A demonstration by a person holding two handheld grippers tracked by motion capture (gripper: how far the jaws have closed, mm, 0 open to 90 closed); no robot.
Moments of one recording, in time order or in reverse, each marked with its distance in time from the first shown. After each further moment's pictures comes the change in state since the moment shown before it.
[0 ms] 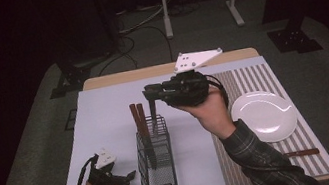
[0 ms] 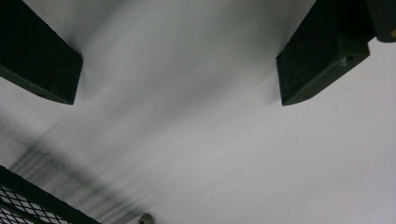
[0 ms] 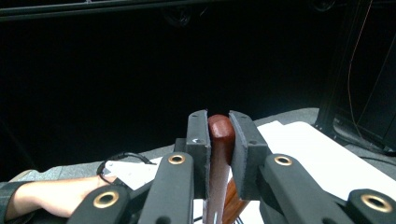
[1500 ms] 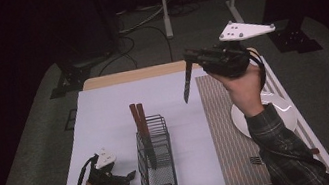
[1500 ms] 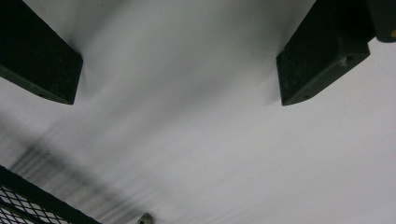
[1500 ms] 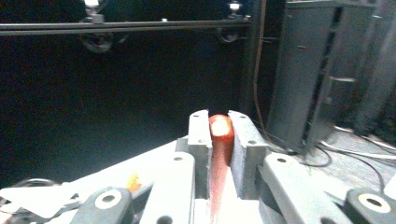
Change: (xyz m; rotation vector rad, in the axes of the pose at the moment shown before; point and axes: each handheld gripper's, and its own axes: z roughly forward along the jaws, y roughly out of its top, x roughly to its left) left arm 0.000 0.000 0.000 0.000 0.001 0.000; right arm -0.047 0.011 -0.079 -0.108 -0.314 -0.009
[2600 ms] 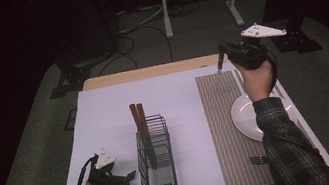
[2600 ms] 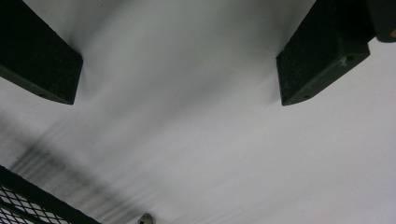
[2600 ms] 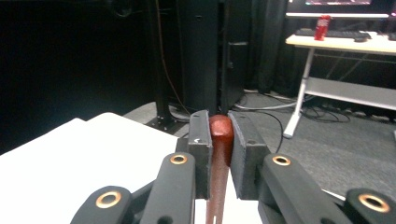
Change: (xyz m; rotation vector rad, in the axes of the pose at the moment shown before) left arm 0.000 0.000 0.000 -0.004 0.001 -0.001; right arm -0.104 -0.068 -0.004 0.060 -0.369 0.099
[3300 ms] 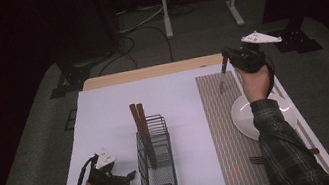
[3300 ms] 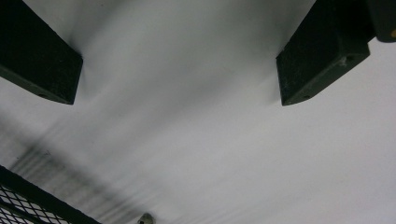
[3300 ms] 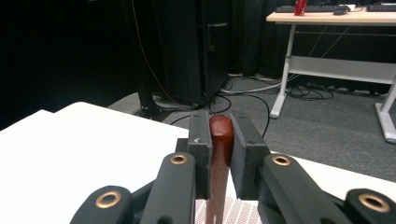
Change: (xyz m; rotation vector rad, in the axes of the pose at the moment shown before) left arm 0.000 0.000 0.000 0.001 0.001 0.000; right arm -0.026 -0.035 0.023 0.047 -0.070 0.063
